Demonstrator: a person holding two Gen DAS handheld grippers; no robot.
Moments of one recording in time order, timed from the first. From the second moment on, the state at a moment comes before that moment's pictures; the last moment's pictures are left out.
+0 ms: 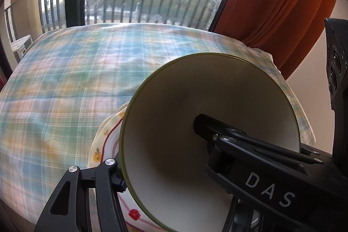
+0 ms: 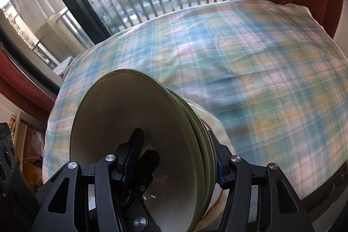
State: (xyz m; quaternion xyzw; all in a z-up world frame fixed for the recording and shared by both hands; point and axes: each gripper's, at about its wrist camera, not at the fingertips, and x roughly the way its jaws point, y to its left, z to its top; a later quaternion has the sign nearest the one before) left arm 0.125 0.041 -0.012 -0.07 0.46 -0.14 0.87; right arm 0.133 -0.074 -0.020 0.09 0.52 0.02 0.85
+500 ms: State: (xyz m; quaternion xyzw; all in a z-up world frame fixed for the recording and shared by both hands) left arm 0.109 0.060 -0.020 -0.09 0.47 -0.12 0.87; right arm 0.125 -0.053 -0.033 0.08 0.54 0.03 0.84
